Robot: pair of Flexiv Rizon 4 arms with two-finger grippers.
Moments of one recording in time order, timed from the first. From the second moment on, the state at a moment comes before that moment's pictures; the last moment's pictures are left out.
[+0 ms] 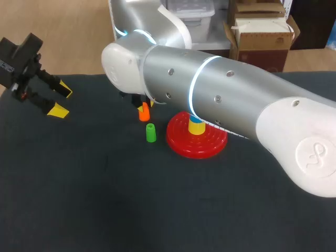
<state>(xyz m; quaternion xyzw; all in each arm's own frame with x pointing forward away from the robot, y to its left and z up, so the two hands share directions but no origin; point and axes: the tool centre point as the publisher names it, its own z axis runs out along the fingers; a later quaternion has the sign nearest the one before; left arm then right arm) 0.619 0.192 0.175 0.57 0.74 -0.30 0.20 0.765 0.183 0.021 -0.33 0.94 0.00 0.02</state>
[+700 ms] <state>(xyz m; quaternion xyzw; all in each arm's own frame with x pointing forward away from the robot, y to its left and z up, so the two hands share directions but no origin) 0.619 0.192 0.175 0.57 0.74 -0.30 0.20 0.775 0.190 0.060 -0.36 0.93 0.01 0.04</state>
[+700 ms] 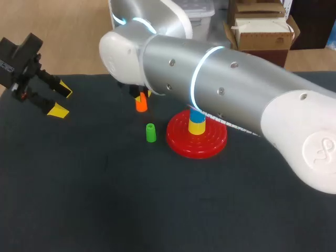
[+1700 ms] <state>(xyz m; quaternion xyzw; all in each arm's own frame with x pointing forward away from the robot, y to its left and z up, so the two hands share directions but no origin) 0.619 0.192 0.175 0.57 0.74 -0.30 0.20 0.790 0.179 0.149 -0.36 0.93 0.02 0.09</state>
